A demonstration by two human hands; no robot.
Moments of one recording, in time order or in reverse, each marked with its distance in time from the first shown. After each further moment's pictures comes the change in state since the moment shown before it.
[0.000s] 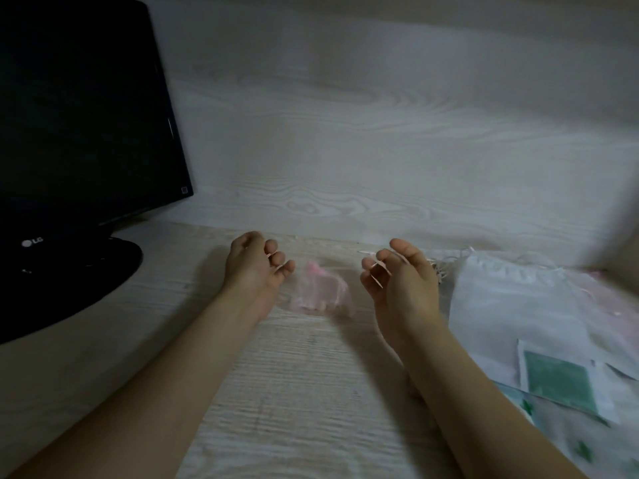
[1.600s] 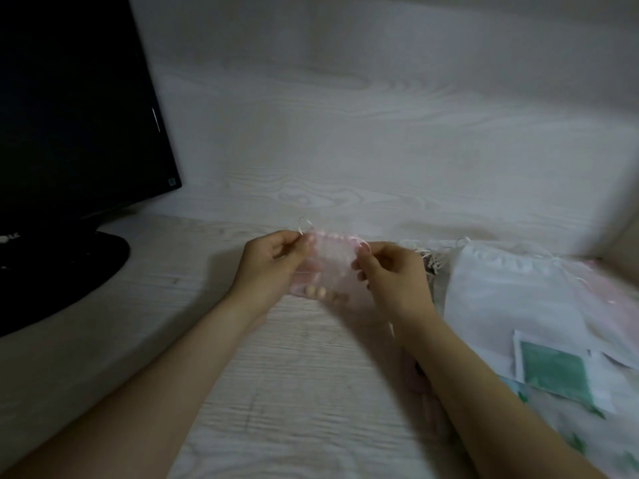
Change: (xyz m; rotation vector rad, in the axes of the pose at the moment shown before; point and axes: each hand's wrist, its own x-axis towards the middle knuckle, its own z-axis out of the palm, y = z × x) left_hand -0.028 -0.015 0.000 0.496 -0.352 0.211; right_hand 0.020 0.009 -0.025 -0.818 -0.175 -0.276
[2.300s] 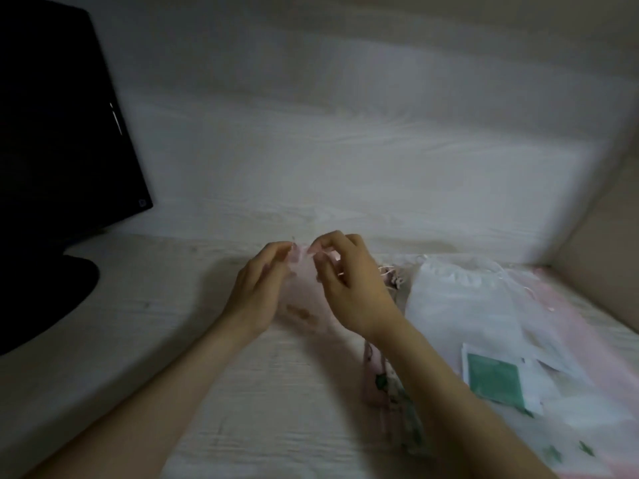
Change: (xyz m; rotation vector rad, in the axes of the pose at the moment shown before) left_hand 0.000 0.010 0.023 0.307 -0.065 0.095; right_hand 0.002 -0.042 -0.015 -0.303 -0.209 -0.401
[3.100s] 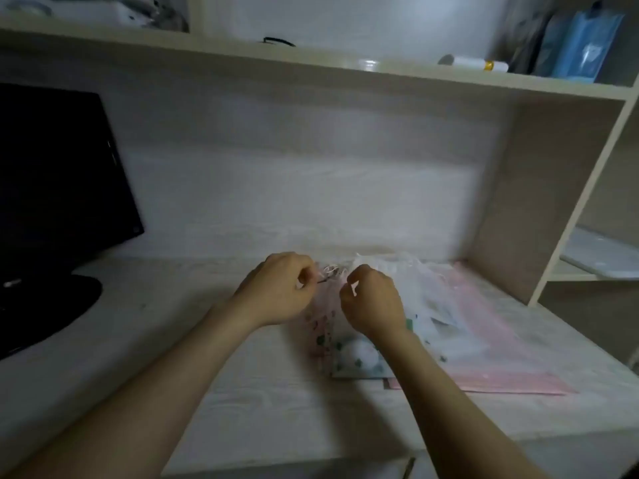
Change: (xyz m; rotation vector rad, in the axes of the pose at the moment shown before) left_hand -0.073 0.116 0.043 0.714 -0.287 0.376; right_hand -0.088 -0.026 -0.097 -0.544 0.112 0.412
